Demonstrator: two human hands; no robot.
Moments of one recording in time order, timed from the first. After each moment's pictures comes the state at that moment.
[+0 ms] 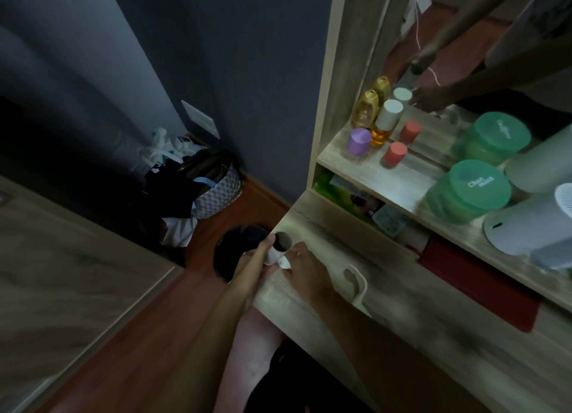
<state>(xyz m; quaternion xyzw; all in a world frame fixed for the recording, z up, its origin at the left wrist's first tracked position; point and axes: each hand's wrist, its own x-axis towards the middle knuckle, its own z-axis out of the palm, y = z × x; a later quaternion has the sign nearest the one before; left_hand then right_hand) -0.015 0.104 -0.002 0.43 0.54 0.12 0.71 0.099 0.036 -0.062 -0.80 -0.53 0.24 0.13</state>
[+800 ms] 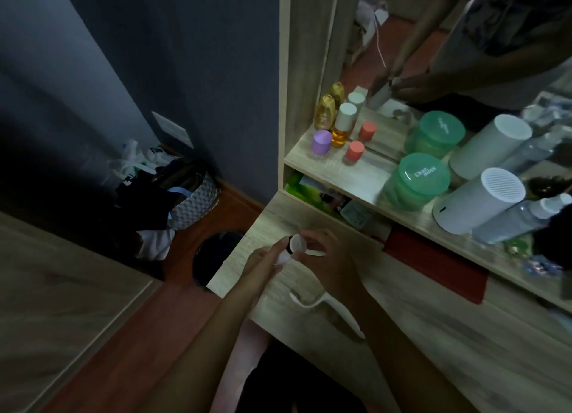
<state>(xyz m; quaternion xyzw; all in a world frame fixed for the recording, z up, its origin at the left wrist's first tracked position) 0.025 0.070 0.008 0.49 0.49 0.06 0.72 0.146 -0.031 0.034 -0.76 -0.32 0.33 0.46</state>
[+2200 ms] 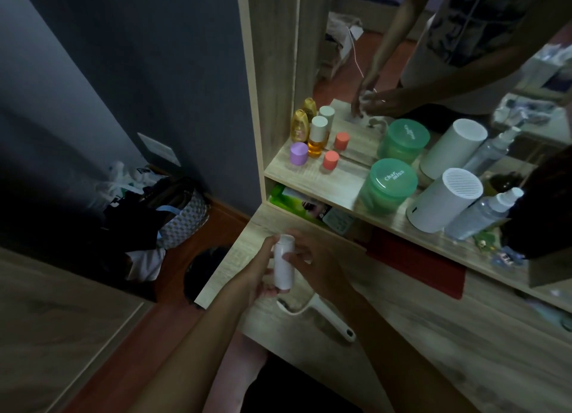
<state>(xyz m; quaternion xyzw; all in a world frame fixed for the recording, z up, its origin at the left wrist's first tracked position) 0.057 0.067 0.024 0.41 0.52 -0.03 0.75 0.160 -0.041 0.040 -0.76 -0.38 0.33 0.42</state>
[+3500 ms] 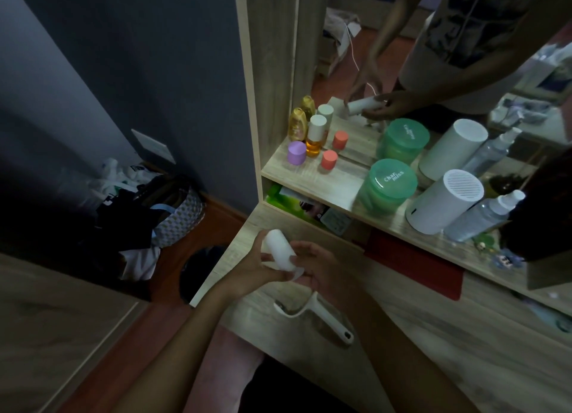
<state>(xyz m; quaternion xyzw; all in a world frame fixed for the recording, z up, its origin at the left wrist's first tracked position) 0.043 0.080 0.033 0.65 0.33 -0.04 0.68 0.173 -0.039 0.022 -0.59 -0.04 0.56 0.58</state>
